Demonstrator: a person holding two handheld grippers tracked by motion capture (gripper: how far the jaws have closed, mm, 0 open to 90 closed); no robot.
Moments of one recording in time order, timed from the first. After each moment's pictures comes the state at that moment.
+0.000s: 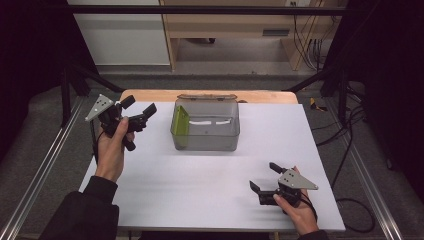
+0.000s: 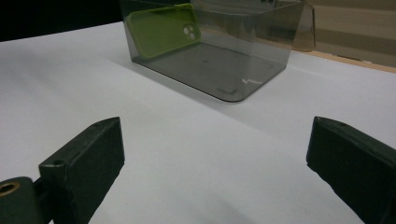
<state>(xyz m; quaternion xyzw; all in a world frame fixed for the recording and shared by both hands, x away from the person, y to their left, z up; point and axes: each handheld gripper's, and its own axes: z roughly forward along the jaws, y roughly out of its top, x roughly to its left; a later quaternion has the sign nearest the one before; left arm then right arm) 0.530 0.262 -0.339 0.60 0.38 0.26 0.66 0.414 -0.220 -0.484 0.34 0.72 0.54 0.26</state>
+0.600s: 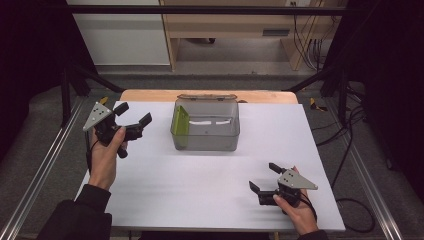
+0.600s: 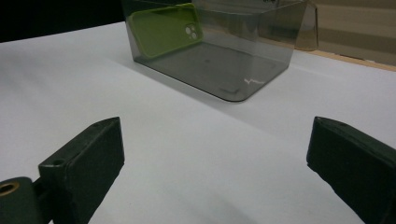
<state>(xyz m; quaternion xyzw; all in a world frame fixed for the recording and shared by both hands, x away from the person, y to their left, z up) 0.512 0.271 -0.349 0.63 0.37 0.29 0.62 0.414 -0.219 -0.484 0.34 0.72 0.54 0.26</state>
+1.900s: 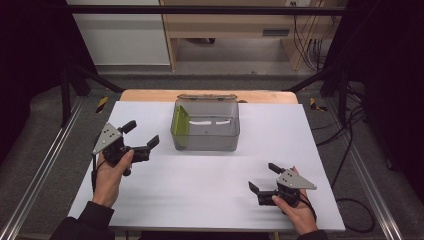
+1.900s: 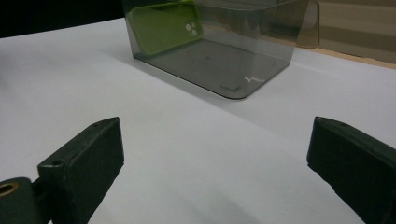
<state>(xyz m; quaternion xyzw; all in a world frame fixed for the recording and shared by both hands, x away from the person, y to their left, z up) 0.477 0.256 -0.381 0.66 0.34 0.28 0.60 0.415 -0.217 -0.485 0.34 0.73 0.54 0.26</state>
